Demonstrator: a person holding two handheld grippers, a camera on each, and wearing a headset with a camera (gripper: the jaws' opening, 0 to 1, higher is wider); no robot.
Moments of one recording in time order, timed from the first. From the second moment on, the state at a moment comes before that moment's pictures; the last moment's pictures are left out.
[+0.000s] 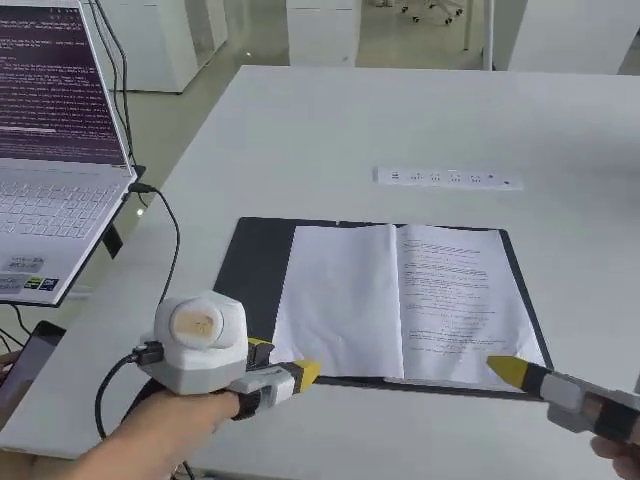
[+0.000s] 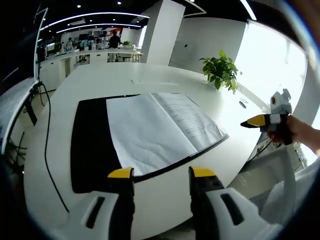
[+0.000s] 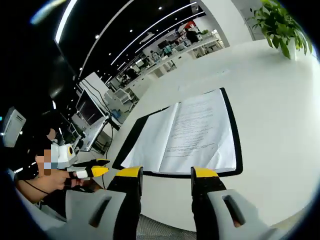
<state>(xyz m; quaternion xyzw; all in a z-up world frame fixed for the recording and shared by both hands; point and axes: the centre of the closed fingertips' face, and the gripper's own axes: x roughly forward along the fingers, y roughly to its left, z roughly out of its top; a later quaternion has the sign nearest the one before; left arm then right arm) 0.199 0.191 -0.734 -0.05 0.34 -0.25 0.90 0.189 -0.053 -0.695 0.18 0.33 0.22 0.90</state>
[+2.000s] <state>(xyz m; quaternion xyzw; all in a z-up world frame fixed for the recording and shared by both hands) 0.235 0.069 -0.723 0.07 0.31 -0.35 0.88 0.205 -0.107 -0.711 0.12 0.29 0.17 0.93</state>
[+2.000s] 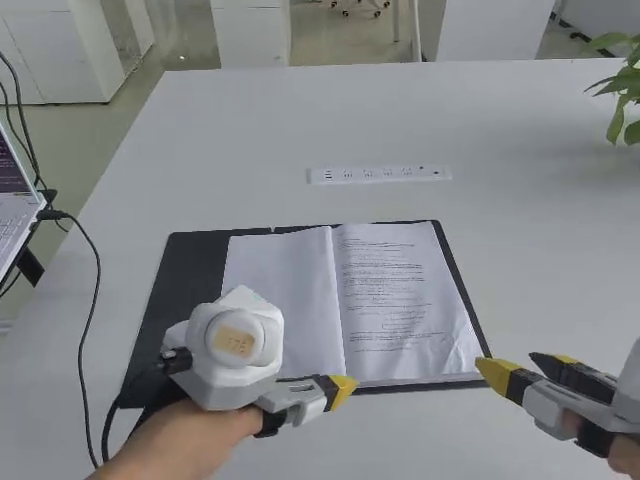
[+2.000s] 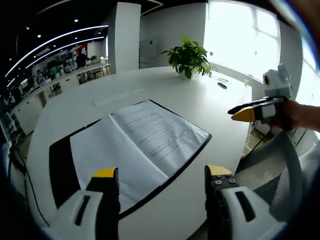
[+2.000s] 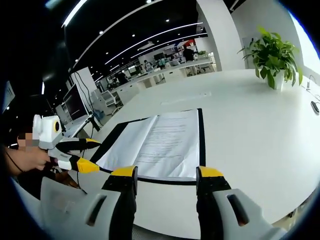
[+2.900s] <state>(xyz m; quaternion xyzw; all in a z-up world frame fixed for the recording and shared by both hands) 0.290 -0.045 -0.792 0.10 0.29 -0.37 0.88 0.213 -0.108 -0.724 0.11 0.30 0.18 0.93</state>
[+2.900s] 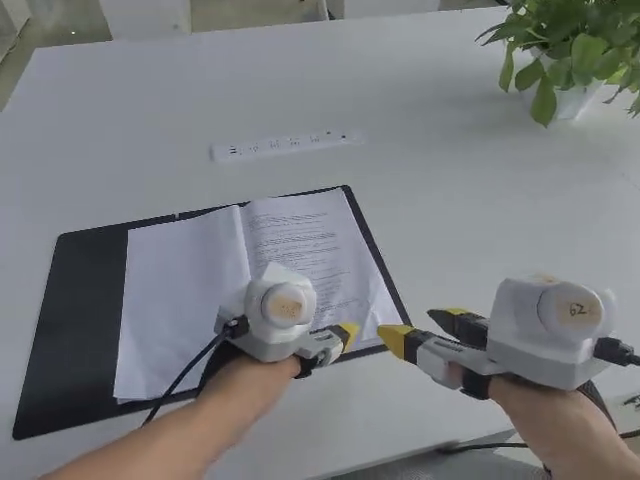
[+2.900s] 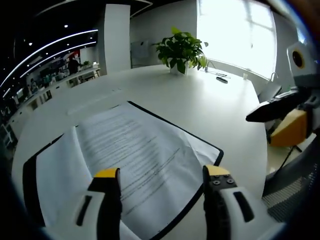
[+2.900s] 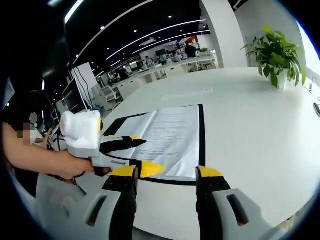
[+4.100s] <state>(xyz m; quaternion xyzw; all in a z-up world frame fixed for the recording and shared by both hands) 0.298 -0.051 -0.808 0.08 0.23 -0.35 0.90 0.233 -0.115 -0.765 0.13 0.33 0.19 0.92</state>
